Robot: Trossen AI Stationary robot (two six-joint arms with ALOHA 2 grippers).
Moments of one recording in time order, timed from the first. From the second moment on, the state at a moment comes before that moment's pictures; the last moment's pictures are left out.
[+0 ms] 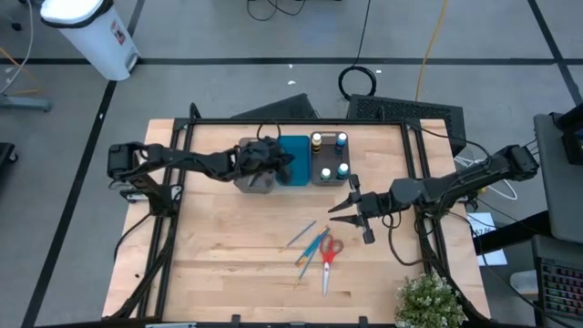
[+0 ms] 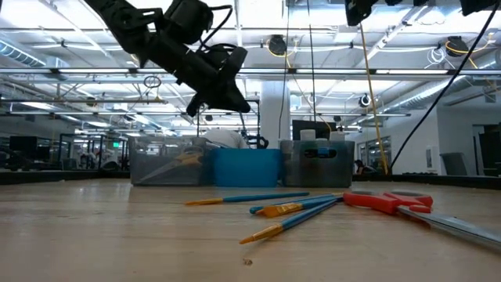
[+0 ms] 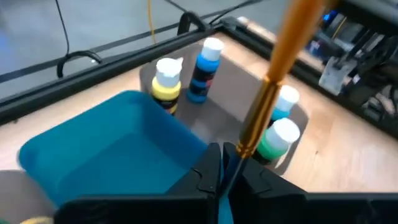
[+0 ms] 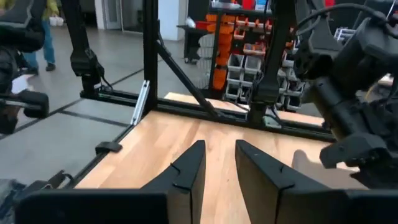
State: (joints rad) left arm 0.22 1.60 0.87 0.31 -0.22 -0.43; right arm 0.27 1.04 0.60 0.41 0.06 -0.07
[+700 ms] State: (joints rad) left arm 0.21 1.84 0.99 0.38 -0.17 -0.42; right arm 0.26 1.04 0.60 0.46 0.06 -0.10
